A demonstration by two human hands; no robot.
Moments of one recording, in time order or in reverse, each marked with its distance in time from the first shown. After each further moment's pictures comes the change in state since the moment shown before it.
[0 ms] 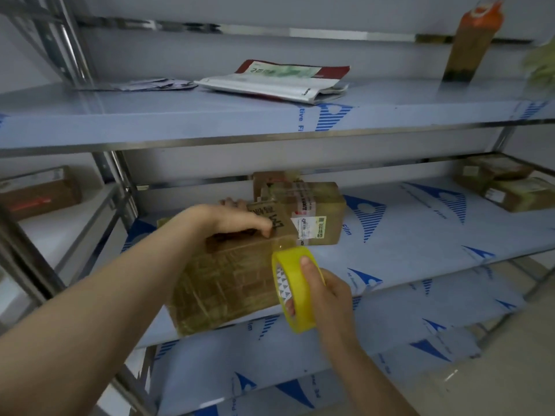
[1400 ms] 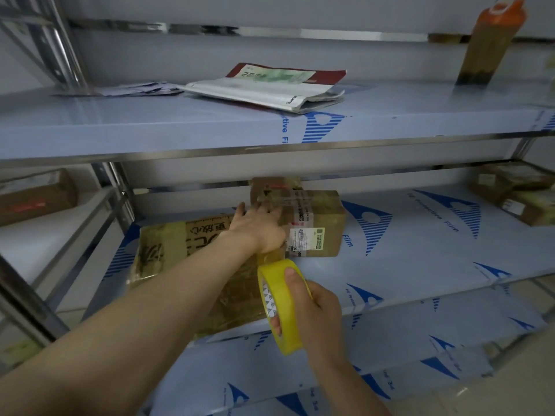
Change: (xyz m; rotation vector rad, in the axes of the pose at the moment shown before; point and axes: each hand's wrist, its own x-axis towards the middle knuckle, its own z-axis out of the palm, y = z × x) left_hand 0.049 0.060 0.028 0.197 0.346 0.171; right_hand 0.025 -0.006 -0.005 -0.134 -0.103 0.008
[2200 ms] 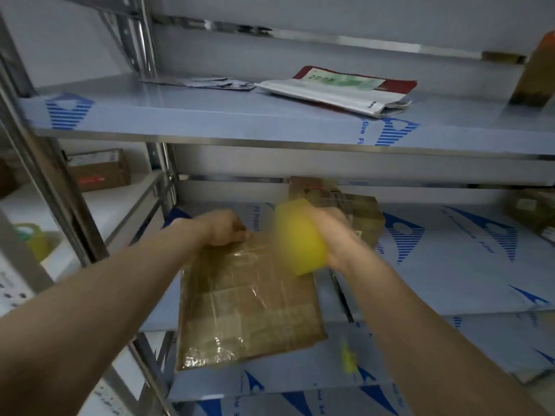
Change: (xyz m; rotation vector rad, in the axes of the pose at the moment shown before) left_hand -0.069 -0.132 -0.009 -0.191 -0.091 -0.106; right_hand 0.050 -0.088 0.060 -0.100 -0.283 0.142
